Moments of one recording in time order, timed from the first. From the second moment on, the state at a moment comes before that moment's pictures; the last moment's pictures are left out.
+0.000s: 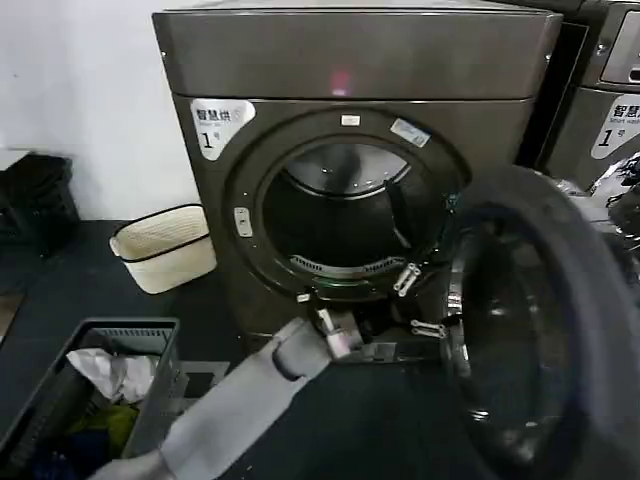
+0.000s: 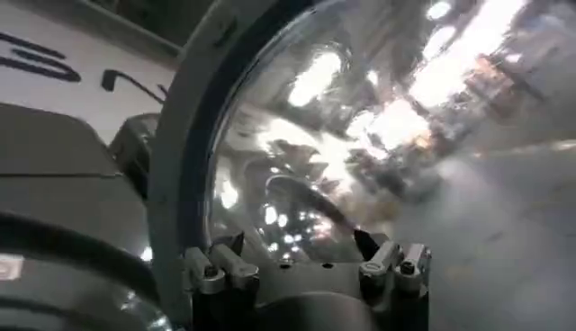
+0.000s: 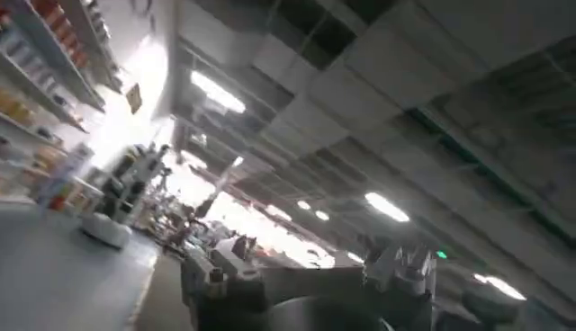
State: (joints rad) left arm 0.43 -1.34 0.36 -1.43 -0.05 -0.51 0.32; right arm -1.90 1.59 2.25 1.83 0.27 -0.07 0.36
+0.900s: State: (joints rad) left arm 0.36 -1.56 0.40 -1.24 -0.01 -0.50 0.30; right arm -1.92 1.59 2.27 1.81 0.26 -0.07 0.37
